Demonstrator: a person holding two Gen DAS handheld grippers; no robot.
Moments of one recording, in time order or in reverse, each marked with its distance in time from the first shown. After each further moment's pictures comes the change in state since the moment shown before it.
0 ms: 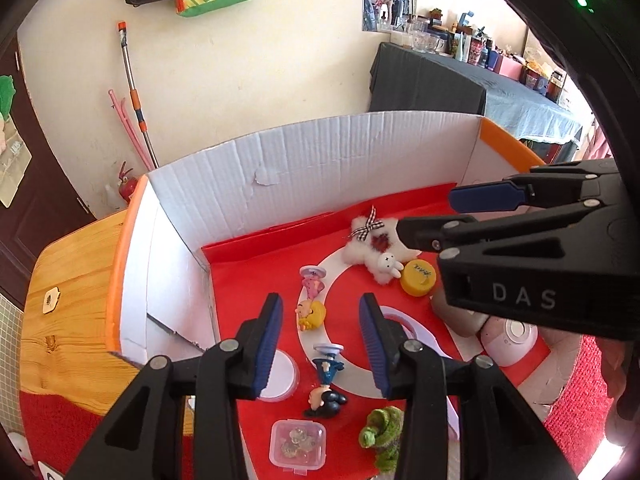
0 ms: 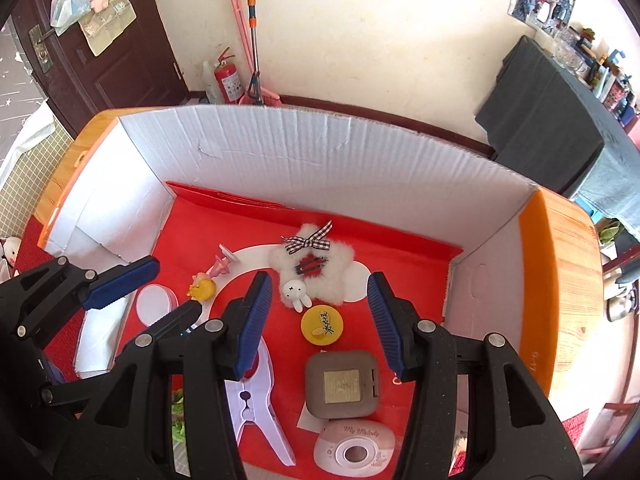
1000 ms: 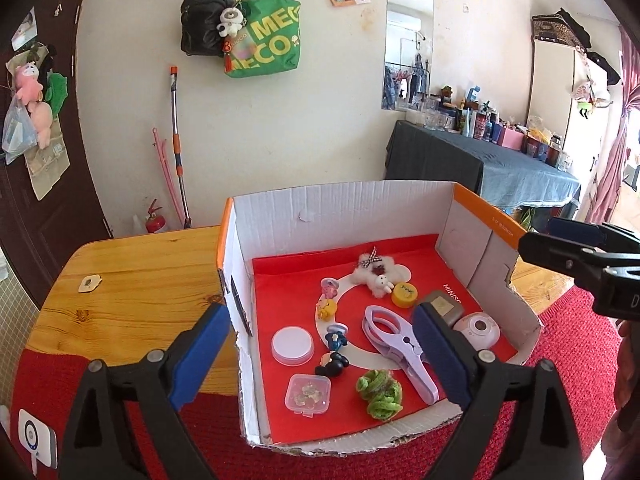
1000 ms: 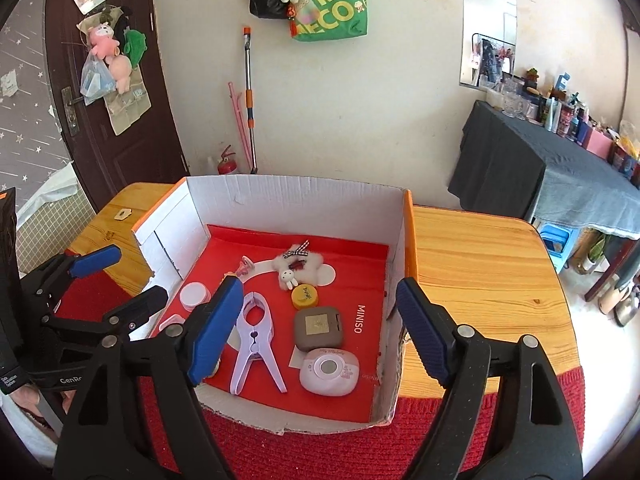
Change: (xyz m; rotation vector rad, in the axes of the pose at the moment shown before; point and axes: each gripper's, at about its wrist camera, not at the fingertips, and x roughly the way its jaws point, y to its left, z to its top) left arm -0.090 0.014 -0.062 -0.097 -0.291 0.043; right arm -0.067 0.006 -0.058 0.066 -0.404 -0.009
